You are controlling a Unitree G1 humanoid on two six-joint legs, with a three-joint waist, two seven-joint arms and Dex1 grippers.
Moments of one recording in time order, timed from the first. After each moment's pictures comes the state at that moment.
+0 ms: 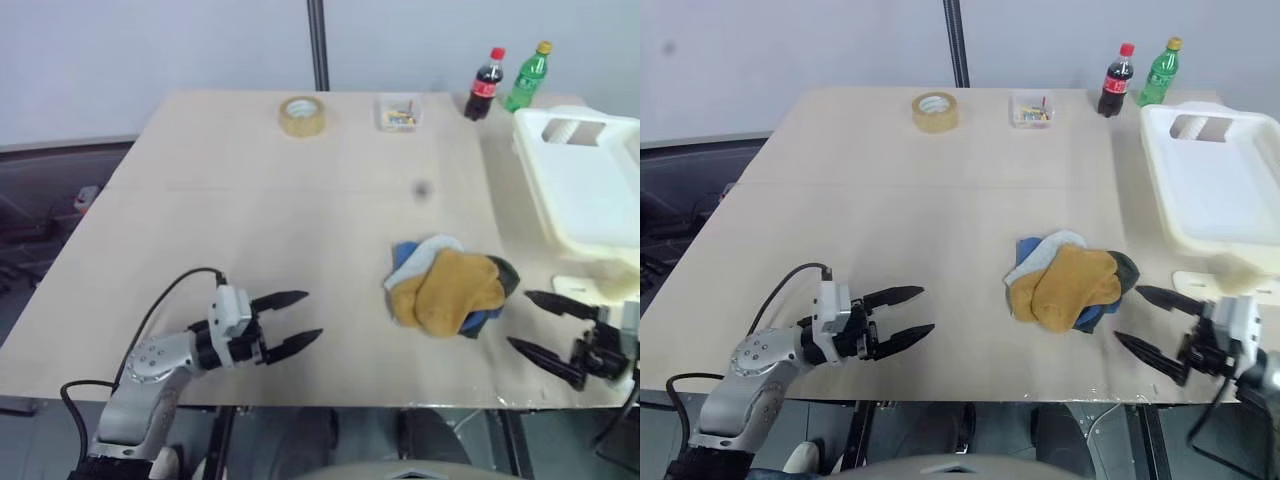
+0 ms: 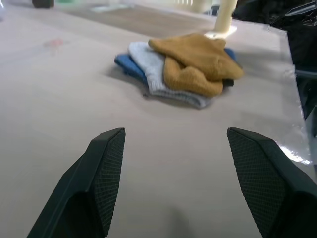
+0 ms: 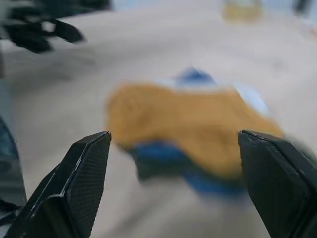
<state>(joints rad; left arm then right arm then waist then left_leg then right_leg) 0.14 0.61 0.06 -0.25 -0.52 0.06 -1.10 0.27 -0.66 -0.34 -0.30 0.61 0.03 1.19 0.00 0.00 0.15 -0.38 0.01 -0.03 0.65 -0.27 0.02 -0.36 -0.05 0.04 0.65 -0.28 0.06</state>
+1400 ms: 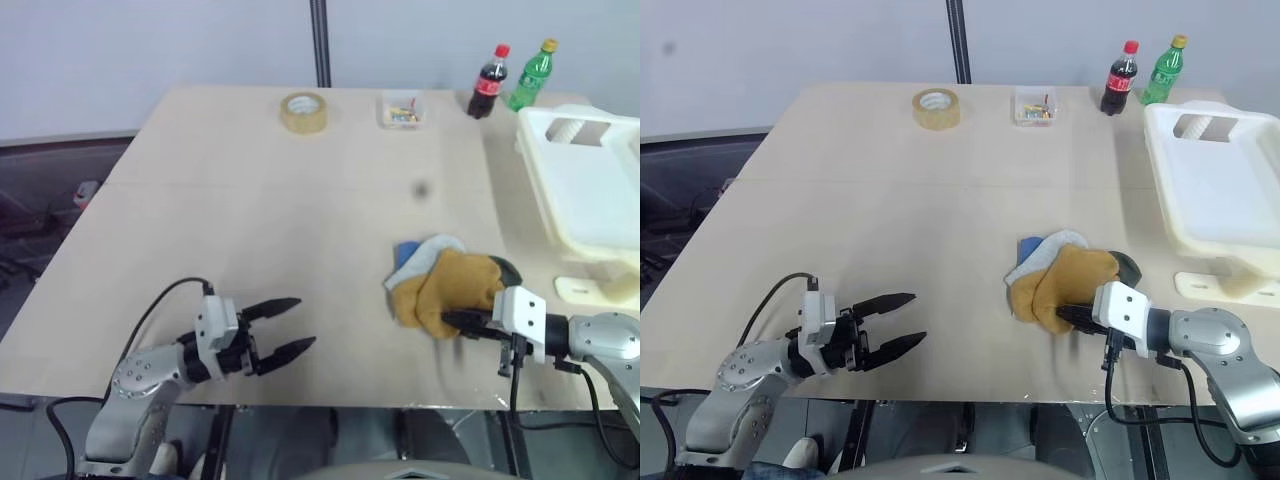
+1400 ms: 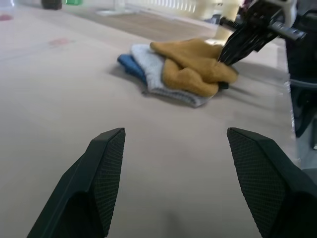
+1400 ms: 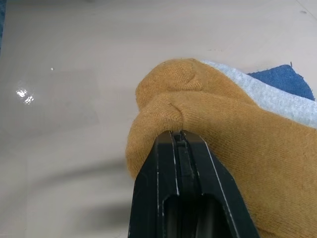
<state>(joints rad) 0.22 0.60 0.09 -0.29 -0.54 0.04 -1.11 0.10 -0.80 -0.01 -0.42 0.27 0.15 1.02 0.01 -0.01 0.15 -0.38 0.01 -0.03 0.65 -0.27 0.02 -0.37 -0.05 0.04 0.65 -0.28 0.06</state>
